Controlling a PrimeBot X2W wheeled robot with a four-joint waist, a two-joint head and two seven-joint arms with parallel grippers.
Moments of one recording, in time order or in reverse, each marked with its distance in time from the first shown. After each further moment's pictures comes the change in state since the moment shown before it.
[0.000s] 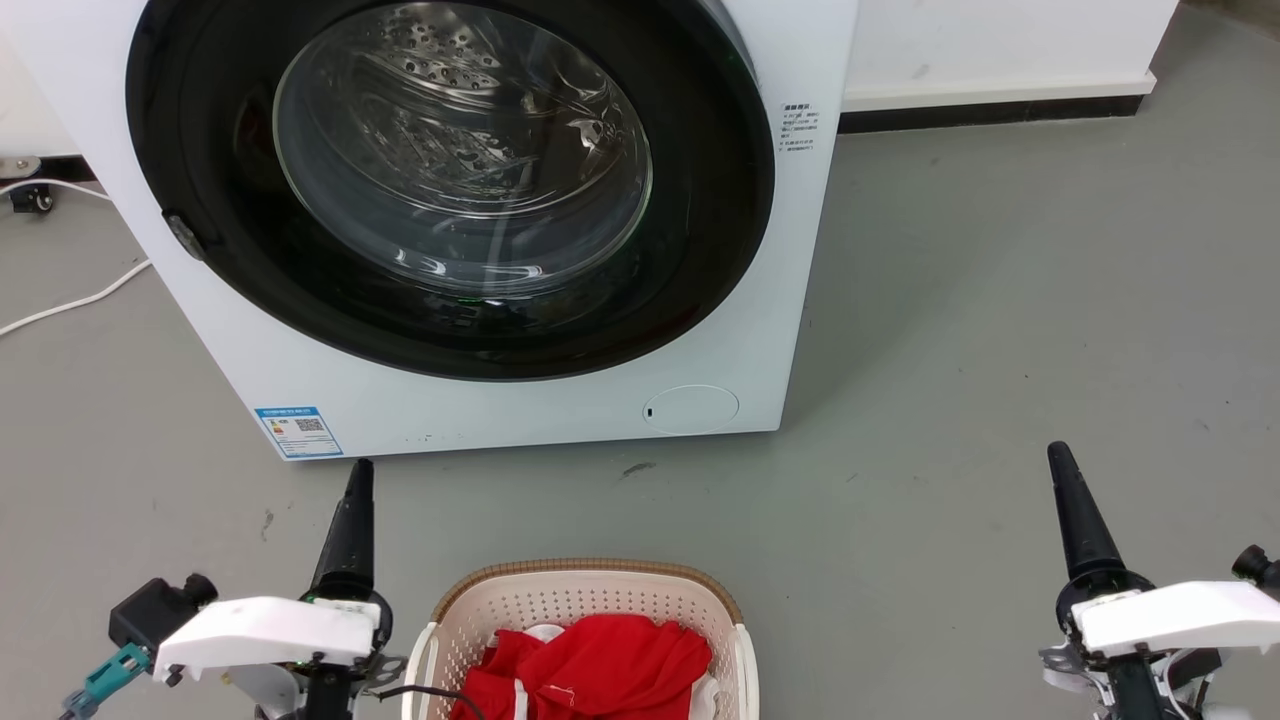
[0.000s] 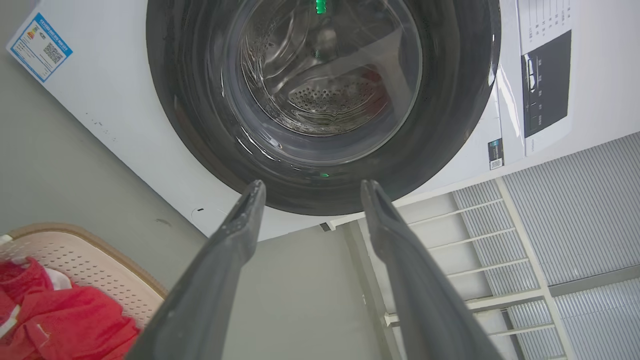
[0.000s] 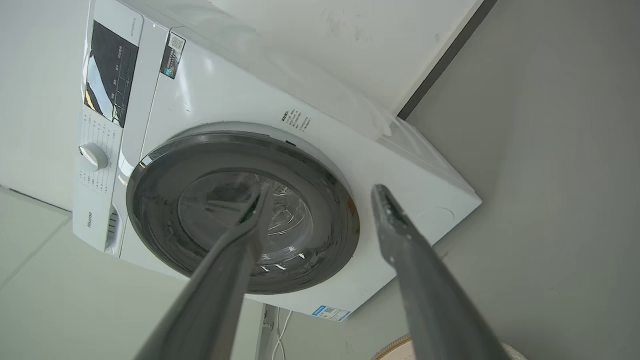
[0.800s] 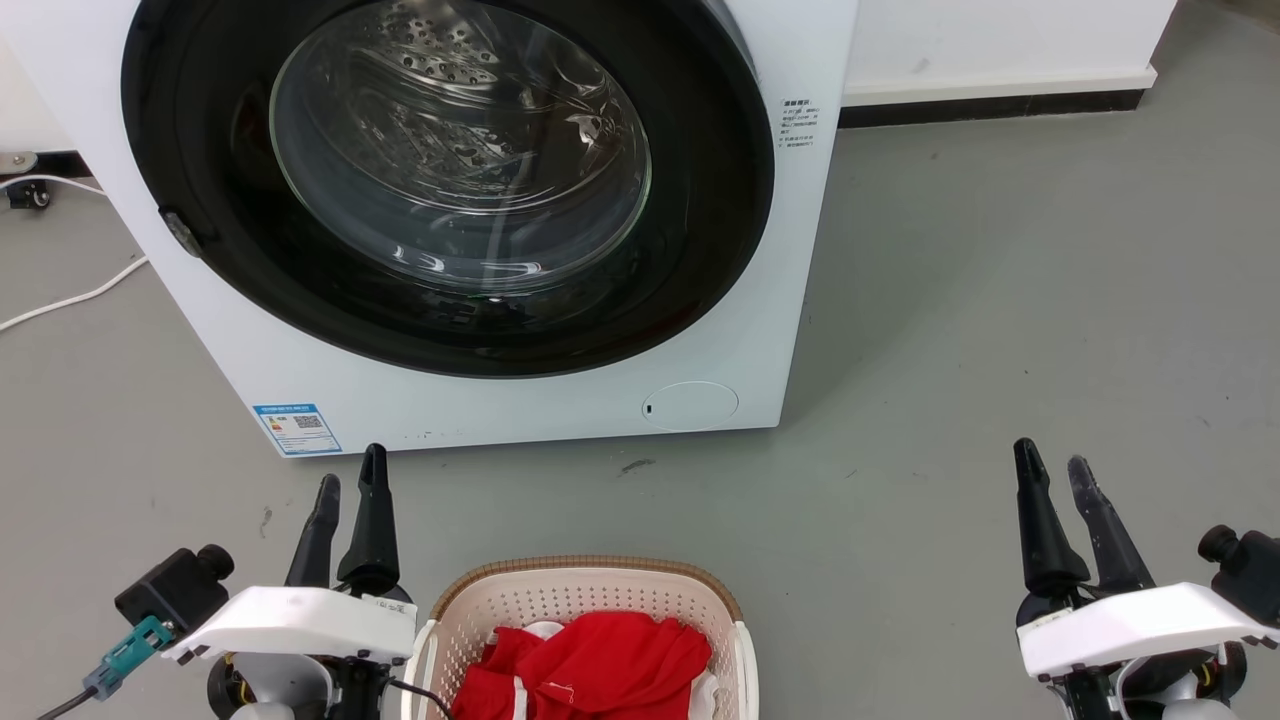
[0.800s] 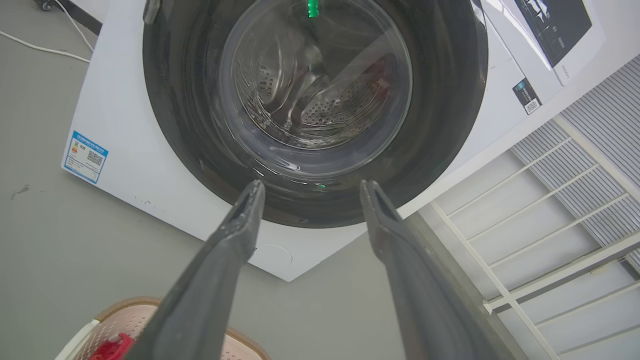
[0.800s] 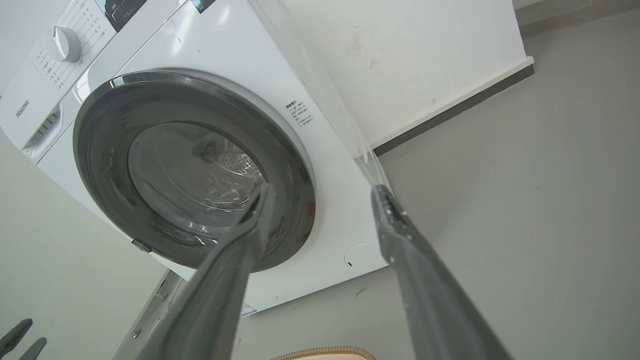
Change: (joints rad) left arm 0.001 0.001 -0.037 -0.045 0.381 0.027 -0.085; right arm 0.032 0.000 0.055 -0.081 -0.469 0.000 -0.084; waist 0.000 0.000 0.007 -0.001
